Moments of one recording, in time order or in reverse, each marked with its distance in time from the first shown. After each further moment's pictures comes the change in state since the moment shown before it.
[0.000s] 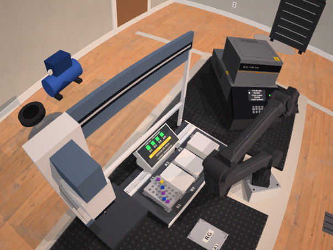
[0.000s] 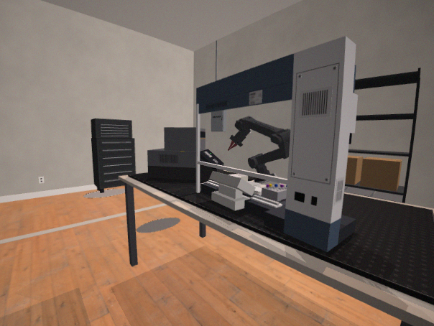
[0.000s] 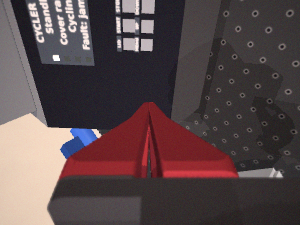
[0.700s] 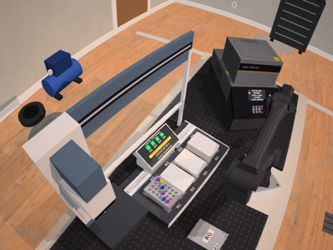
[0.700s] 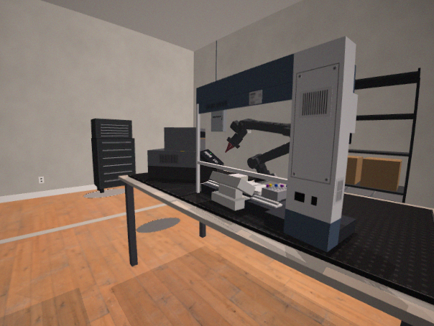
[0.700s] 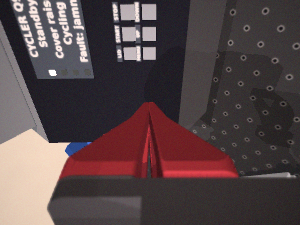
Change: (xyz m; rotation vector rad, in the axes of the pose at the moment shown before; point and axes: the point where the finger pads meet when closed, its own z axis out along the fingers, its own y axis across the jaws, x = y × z) arm -0.004 0.005 0.023 0.022 0.026 0.049
